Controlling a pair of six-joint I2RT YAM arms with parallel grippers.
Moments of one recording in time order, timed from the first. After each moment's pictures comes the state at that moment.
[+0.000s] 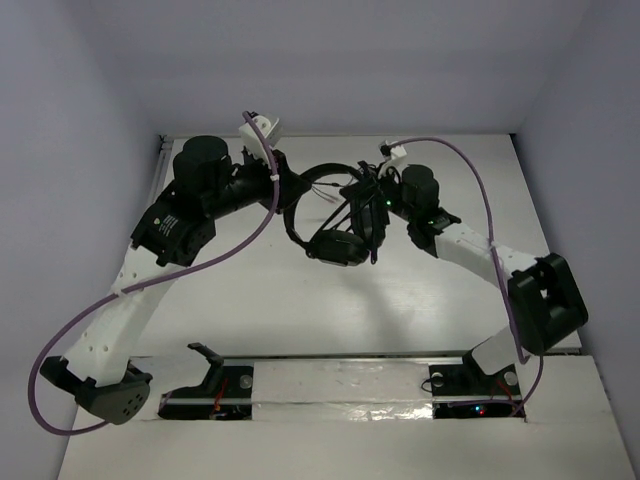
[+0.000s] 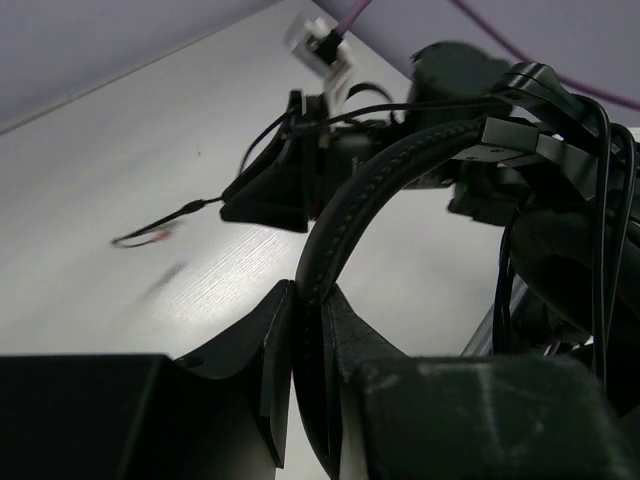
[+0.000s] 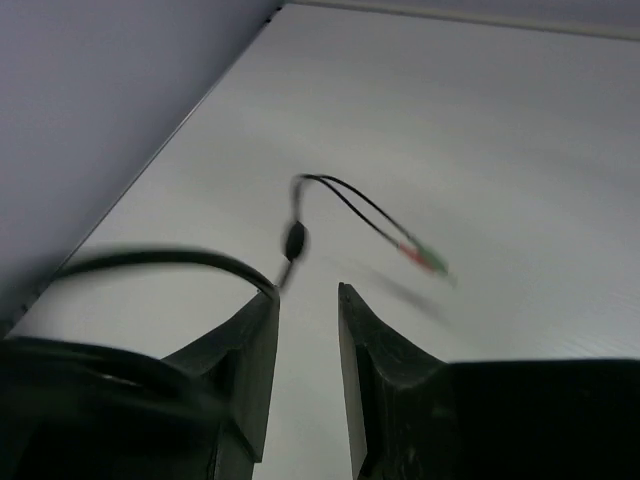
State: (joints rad) left arm -0.57 1.15 1.51 -0.60 0.34 -0.18; right arm 0.50 1.51 1.00 0.38 -0.27 0.36
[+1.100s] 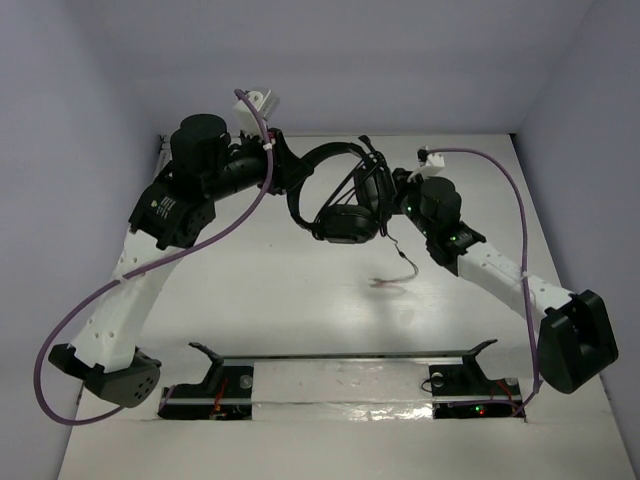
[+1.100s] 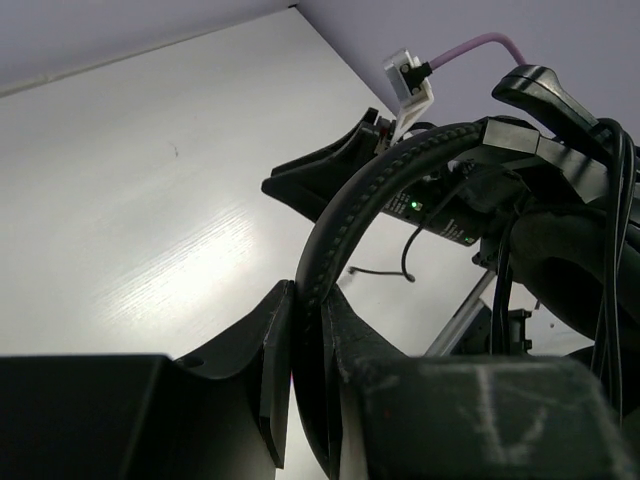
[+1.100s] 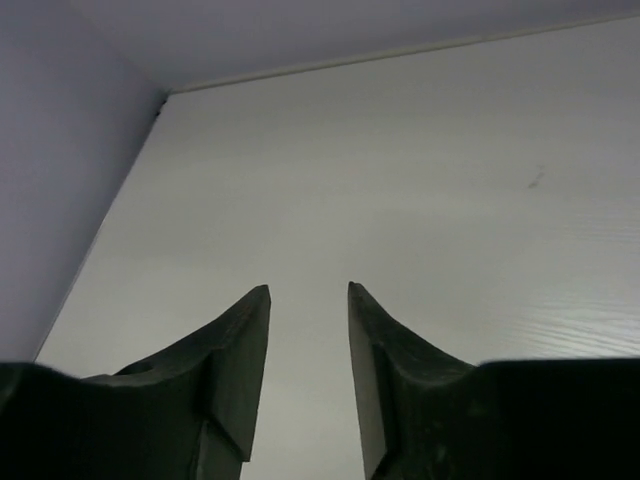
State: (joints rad) left arm -0.54 1.24 1.69 -0.67 0.35 -0.33; right arm 0.50 1.30 0.87 0.31 0.04 0.49
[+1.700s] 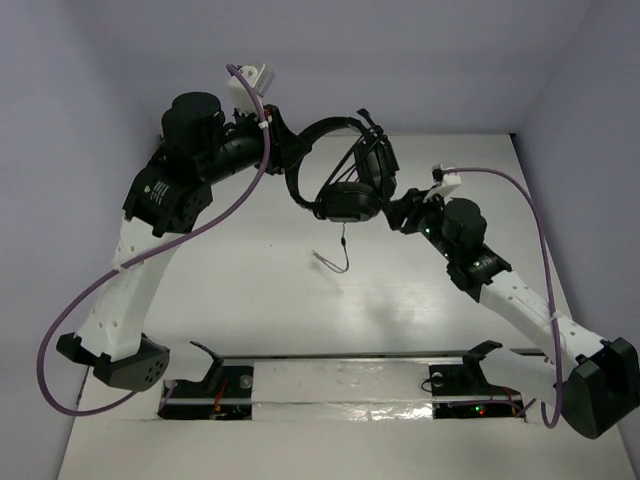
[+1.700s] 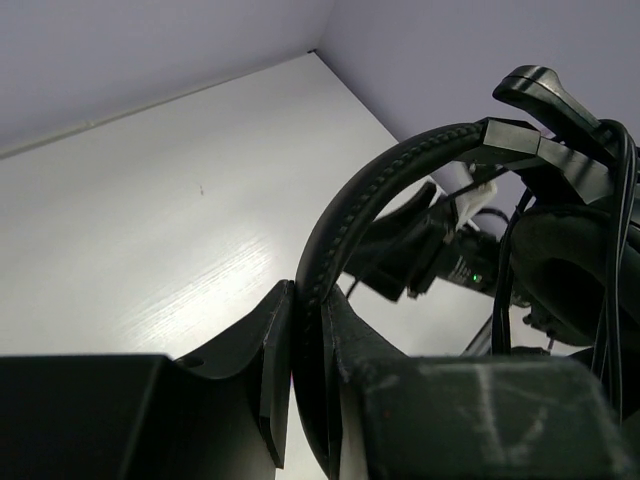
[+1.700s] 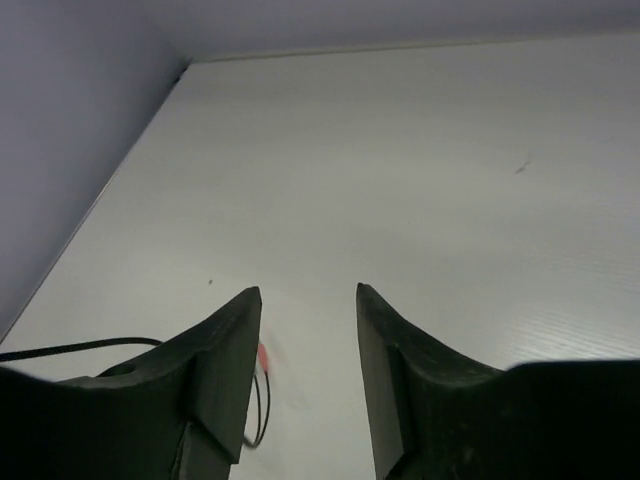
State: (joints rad) left arm -0.53 1.33 1.88 -0.72 0.31 -0.32; right arm 0.49 1.05 0.75 0.20 0.03 0.40
